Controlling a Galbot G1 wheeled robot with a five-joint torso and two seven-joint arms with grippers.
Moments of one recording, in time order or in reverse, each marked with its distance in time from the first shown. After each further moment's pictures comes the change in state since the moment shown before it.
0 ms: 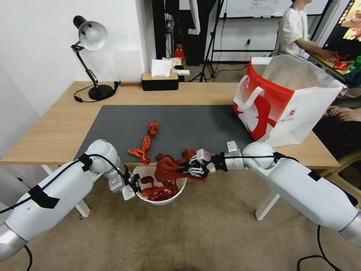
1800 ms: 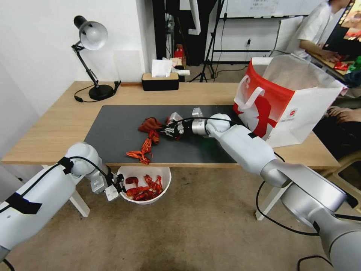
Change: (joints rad) left arm 0.083 0.058 -0.147 0.035 0.021 -0.064 -0.022; right arm 0.326 0.456 -0.118 -0.703 -0.126 0.067 0.008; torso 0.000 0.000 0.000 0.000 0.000
